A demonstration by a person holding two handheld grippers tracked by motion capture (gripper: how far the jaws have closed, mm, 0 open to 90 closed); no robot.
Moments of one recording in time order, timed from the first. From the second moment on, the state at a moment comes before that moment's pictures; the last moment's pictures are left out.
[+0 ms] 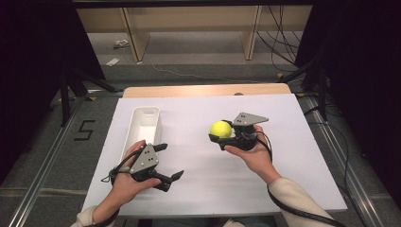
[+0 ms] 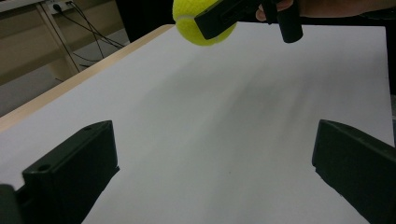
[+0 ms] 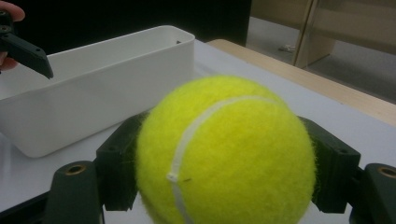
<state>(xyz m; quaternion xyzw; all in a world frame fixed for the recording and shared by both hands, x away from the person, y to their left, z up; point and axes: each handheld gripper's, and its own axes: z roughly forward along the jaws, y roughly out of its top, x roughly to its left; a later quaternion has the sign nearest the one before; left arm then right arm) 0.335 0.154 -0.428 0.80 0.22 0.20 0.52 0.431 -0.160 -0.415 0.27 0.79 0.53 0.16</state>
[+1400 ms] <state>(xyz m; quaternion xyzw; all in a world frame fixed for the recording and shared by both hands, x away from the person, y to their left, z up) 0.335 0.154 -0.428 0.80 0.22 0.20 0.52 0.434 -0.148 -0.413 0.27 0.79 0.53 0.15</state>
